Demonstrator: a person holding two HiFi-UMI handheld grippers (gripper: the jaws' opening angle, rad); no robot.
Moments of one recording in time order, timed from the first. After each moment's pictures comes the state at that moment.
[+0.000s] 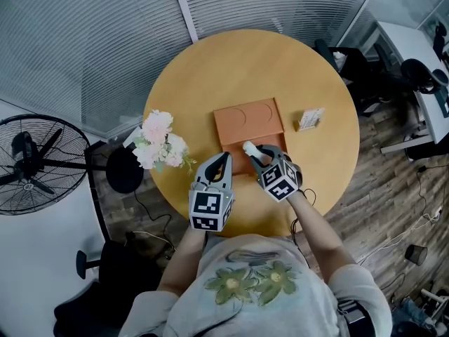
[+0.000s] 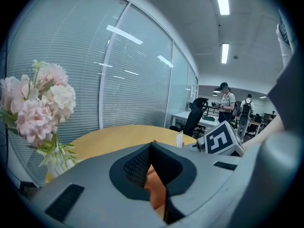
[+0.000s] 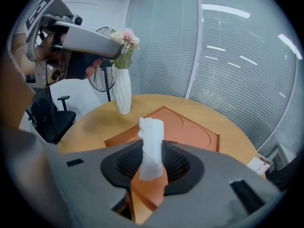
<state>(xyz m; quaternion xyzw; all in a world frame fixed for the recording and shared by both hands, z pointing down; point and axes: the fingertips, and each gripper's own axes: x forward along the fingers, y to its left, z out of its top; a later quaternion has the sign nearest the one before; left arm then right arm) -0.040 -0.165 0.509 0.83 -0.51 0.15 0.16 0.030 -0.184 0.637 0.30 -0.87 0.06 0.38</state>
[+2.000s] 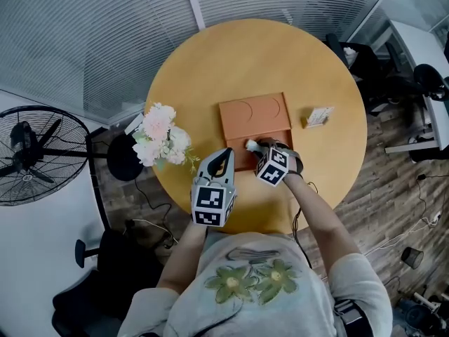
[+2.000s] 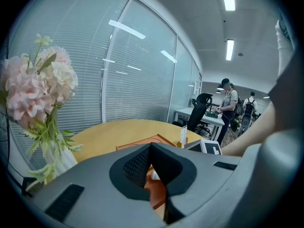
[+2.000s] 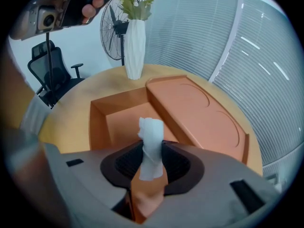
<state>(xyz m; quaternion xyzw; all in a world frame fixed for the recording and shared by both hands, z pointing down) -0.048 -0.175 0.538 0.82 -0.52 0.17 0.18 0.026 -0.197 0.731 0.19 -0.83 0.02 0.53</state>
